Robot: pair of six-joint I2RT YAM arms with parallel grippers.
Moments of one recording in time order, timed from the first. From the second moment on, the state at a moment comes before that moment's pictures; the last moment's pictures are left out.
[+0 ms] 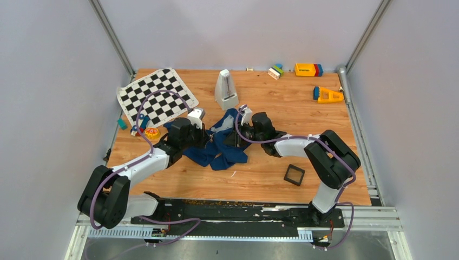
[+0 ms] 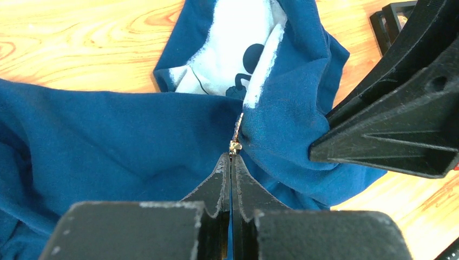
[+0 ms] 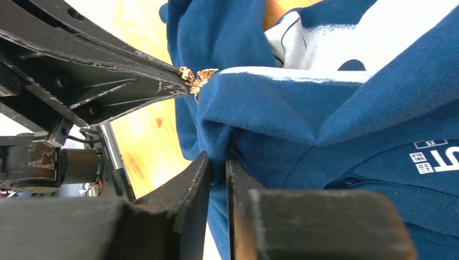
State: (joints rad) left arm -0.46 1.26 0.57 0.15 0.16 -0.25; right arm 0.67 1.75 0.83 0.51 -0.48 0.58
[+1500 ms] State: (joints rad) left arm -0.46 1.20 0.63 0.05 0.05 -0.26; right arm 0.68 1.42 0.62 0.54 -0.19 0.49
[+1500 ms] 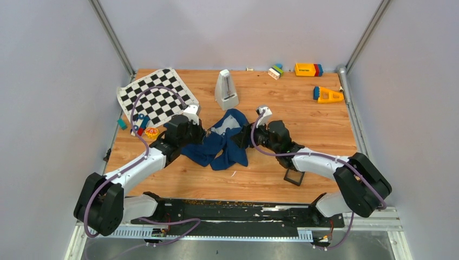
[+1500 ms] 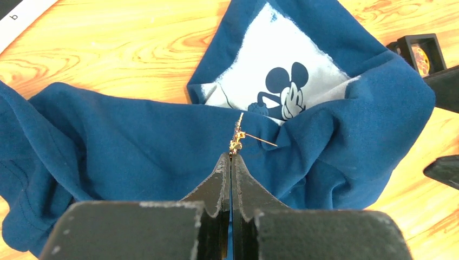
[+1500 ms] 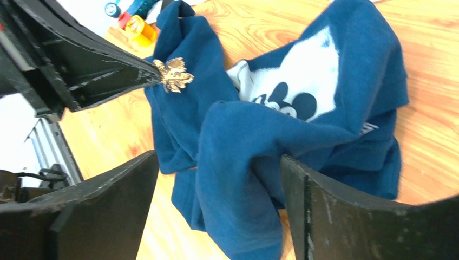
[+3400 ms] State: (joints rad) left arm -0.47 1.28 0.49 0.85 0.89 -0.55; right arm 0.62 1.06 0.42 0.62 -0.48 0.42
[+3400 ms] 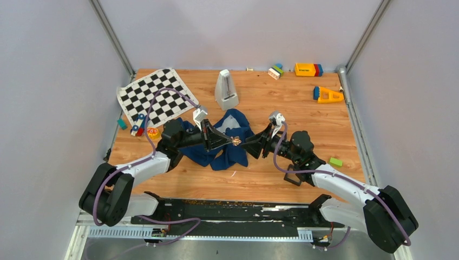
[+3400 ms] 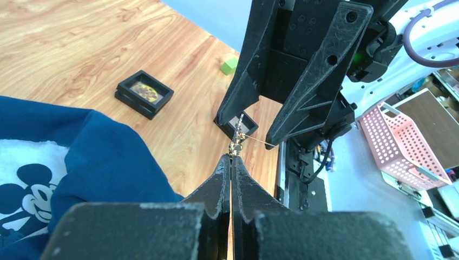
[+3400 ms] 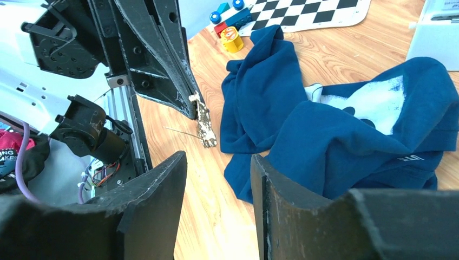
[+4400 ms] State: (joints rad) left arm -0.52 1.31 0.49 0.88 0.94 -0.56; right arm 0.62 1.10 0.42 0.65 -0.54 0.44
